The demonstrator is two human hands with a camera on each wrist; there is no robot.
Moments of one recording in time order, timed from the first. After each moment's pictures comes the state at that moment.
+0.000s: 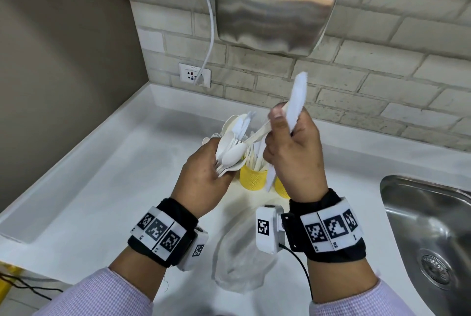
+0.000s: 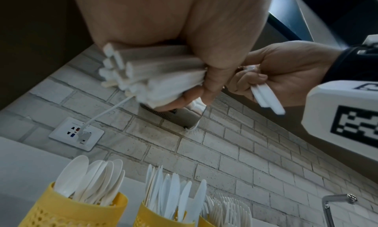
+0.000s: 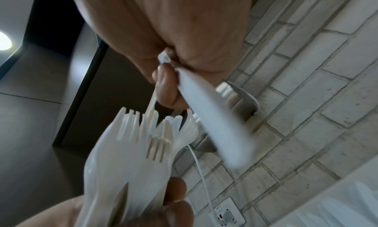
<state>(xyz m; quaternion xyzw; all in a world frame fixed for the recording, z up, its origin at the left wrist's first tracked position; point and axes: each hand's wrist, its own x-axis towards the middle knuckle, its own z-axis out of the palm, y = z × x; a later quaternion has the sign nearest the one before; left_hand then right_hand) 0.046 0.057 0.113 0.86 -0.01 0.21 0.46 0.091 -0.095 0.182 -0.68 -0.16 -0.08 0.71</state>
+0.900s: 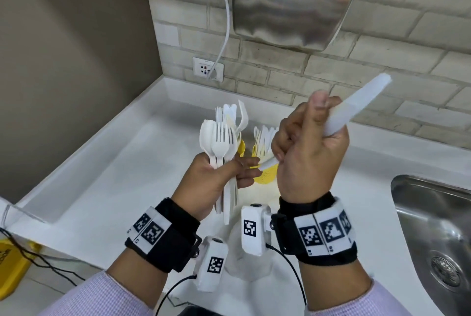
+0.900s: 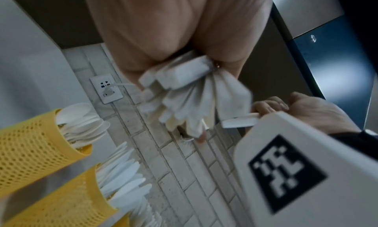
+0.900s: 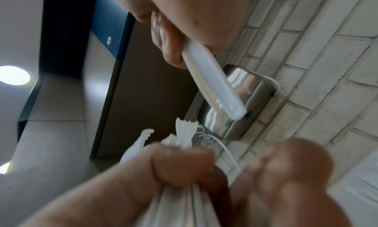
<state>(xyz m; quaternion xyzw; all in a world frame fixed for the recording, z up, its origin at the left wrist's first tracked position) 0.007 0.051 0.135 0.58 0.07 0.02 0.81 0.046 -0.072 0.204 -0.49 -0.15 -0.16 0.85</state>
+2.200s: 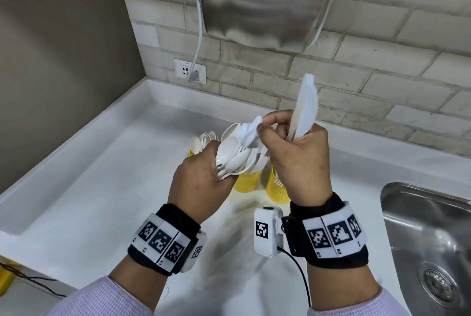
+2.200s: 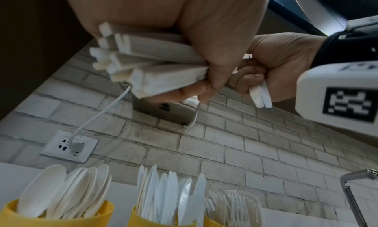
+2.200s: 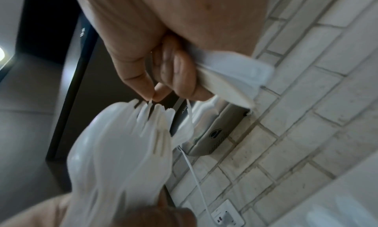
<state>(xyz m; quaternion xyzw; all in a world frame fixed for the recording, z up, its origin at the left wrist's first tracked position) 0.061 0.012 0.114 0.91 0.07 0.25 0.34 0.116 -0.136 0.187 -0.70 -0.13 -0.09 0.70</state>
